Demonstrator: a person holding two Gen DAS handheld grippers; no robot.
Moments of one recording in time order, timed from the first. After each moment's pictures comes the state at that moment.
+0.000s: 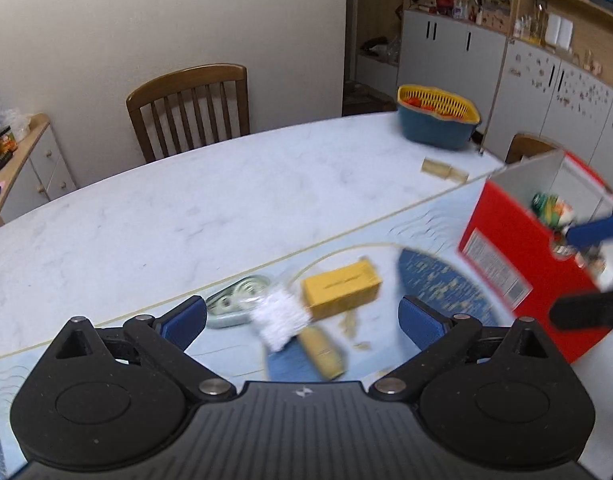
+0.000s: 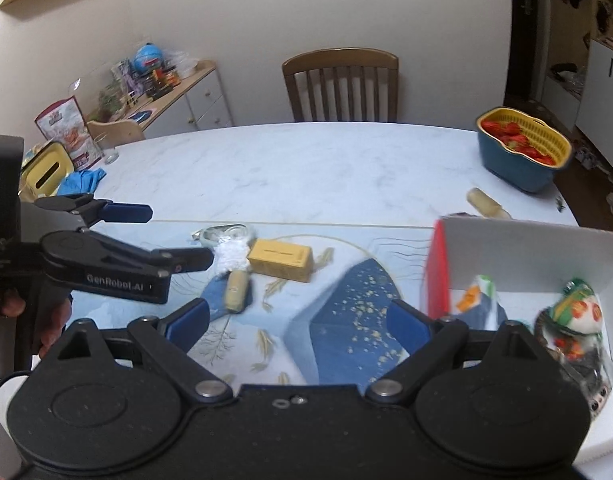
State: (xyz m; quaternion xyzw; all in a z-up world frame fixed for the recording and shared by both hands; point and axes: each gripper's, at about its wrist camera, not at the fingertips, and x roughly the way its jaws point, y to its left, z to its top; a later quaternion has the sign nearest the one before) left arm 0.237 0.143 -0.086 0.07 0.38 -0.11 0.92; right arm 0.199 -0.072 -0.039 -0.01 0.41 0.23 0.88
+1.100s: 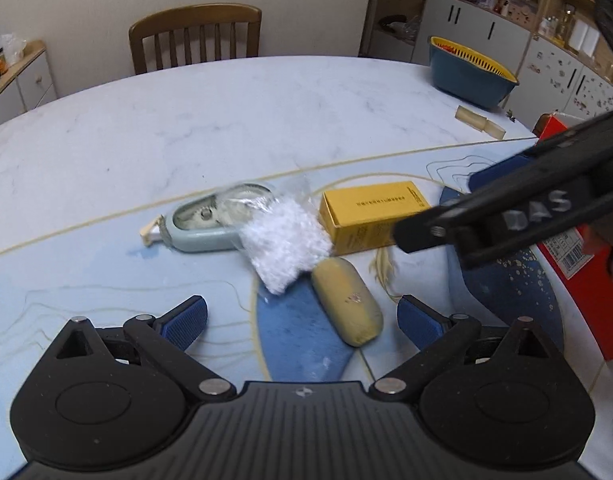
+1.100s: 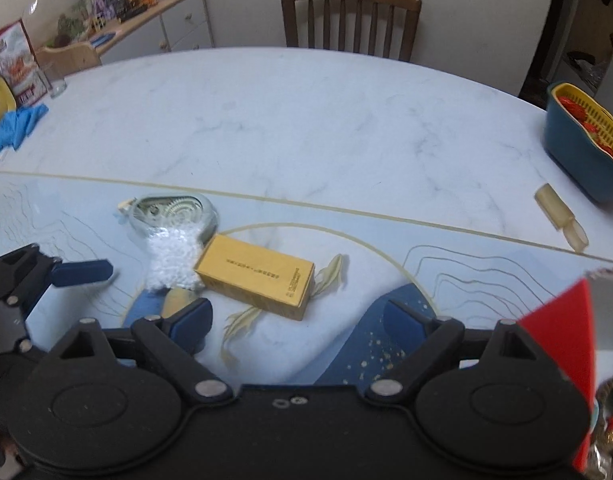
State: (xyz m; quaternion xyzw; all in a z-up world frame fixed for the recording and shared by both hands) left arm 0.261 0.156 -0.180 0.00 0.43 -0.10 0.90; right arm 0.311 0.005 -0.136 -0.09 0.49 0.20 0.84
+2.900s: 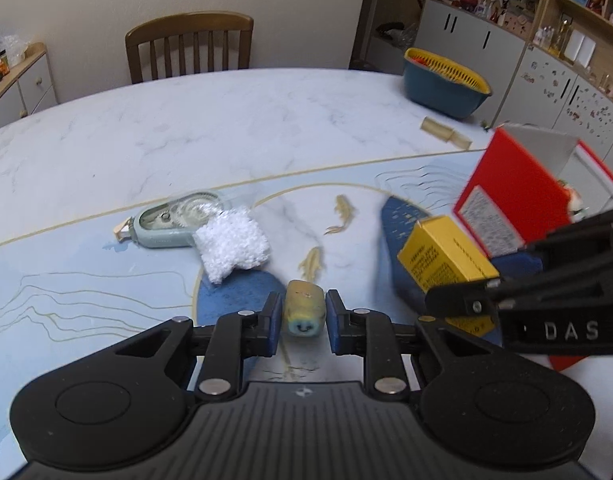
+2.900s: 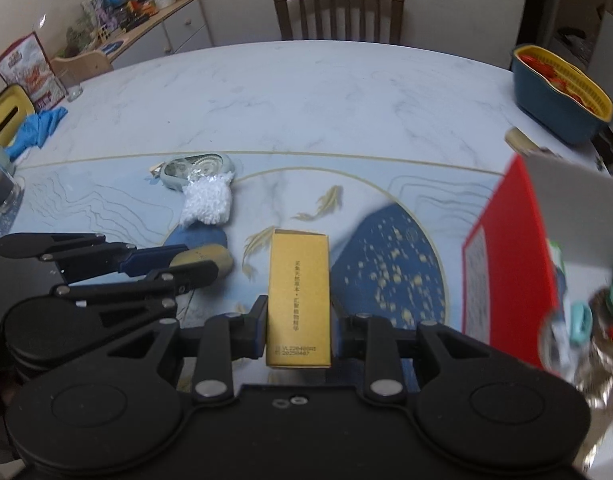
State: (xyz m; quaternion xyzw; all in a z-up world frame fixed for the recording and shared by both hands) left arm 0.233 0.123 -0.144 -0.02 0.42 -0.11 0.90; right arm 0.234 -0.039 -0.107 -0.03 0.49 0.20 0.85
